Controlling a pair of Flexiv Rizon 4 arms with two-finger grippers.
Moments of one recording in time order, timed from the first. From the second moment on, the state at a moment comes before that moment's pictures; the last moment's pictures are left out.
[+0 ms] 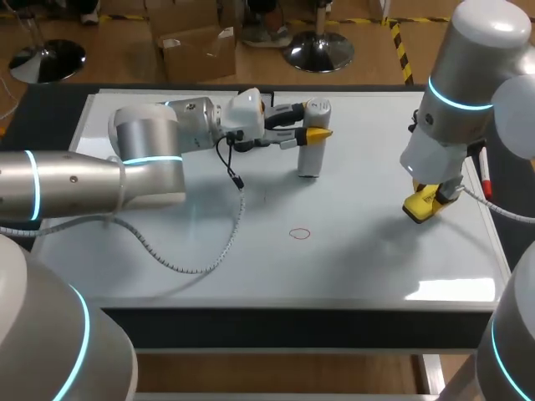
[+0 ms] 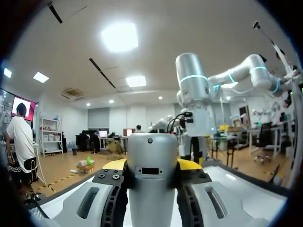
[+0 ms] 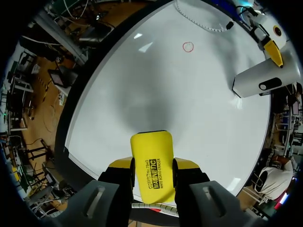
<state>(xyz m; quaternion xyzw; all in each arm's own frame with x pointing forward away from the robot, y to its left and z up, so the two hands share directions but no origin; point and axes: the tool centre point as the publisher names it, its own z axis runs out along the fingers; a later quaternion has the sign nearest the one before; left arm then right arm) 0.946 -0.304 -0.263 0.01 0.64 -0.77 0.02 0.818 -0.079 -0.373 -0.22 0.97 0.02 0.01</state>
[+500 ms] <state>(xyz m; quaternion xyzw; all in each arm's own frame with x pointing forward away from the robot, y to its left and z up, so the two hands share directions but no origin) 0.953 -0.305 -0.273 0.02 0.64 -0.77 0.02 0.818 -0.079 -0.373 -0.22 0.97 0.02 0.01</state>
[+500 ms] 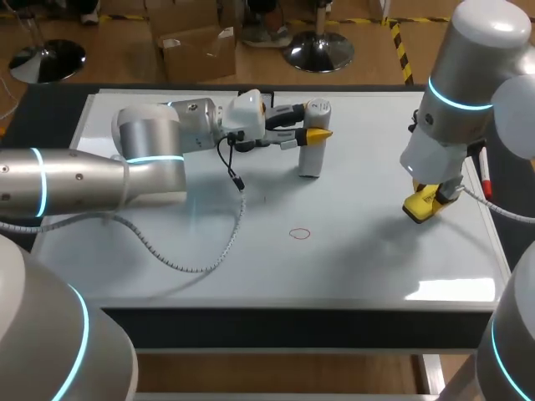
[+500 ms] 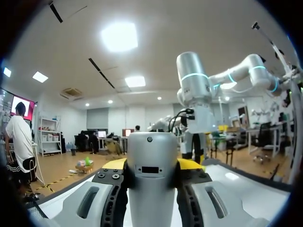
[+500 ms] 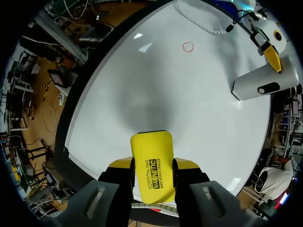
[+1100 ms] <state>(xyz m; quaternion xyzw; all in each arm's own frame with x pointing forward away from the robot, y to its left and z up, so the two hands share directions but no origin) 0.952 -0.303 -0.269 0.02 0.65 -0.76 0.01 0.818 -0.078 -0.373 -0.22 0.97 0.02 0.01</state>
